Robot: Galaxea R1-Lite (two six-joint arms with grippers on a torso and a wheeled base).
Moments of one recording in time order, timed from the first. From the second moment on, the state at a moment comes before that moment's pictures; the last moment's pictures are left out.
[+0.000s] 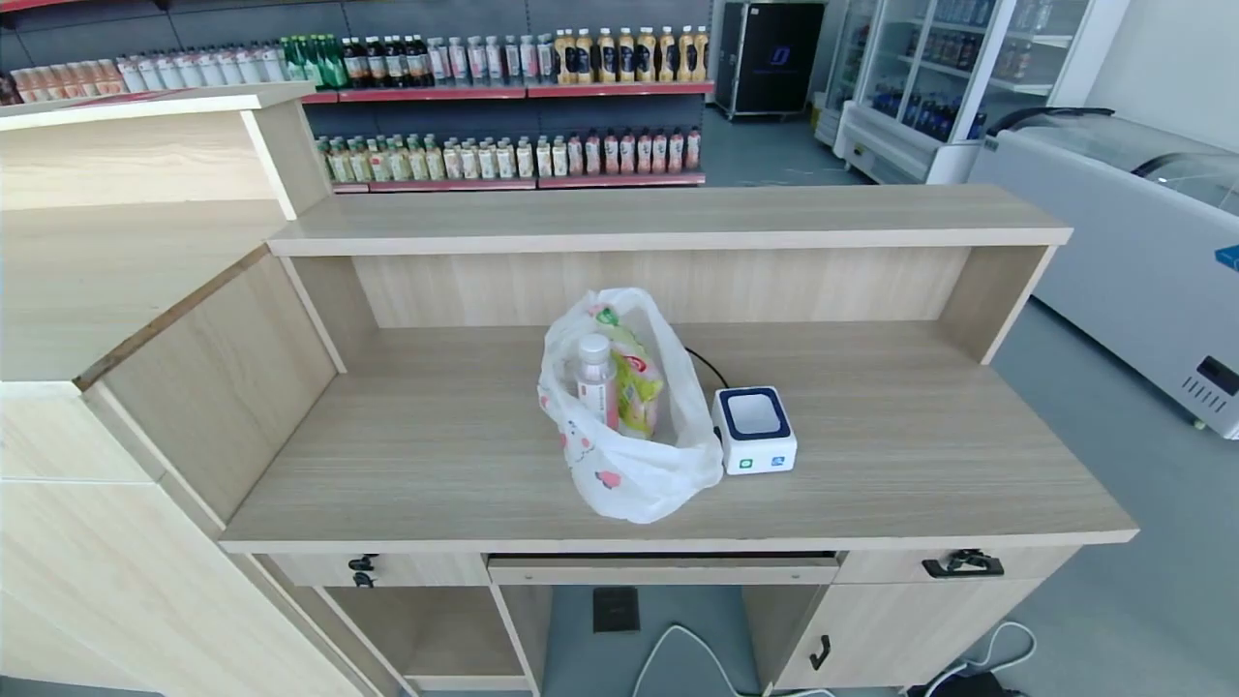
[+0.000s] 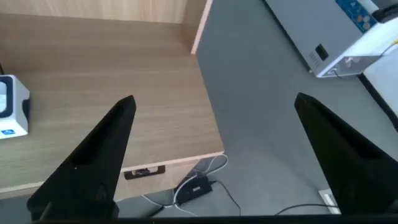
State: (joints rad) left arm 0.00 0.00 0.00 0.00 0.04 -0.01; right arm -0.44 1.18 -0.79 -0.25 0.11 -0.31
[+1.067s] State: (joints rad) left arm 0.00 0.00 0.00 0.00 0.04 -0.01; right arm -0.18 0.13 0.00 0.01 -0.02 0.01
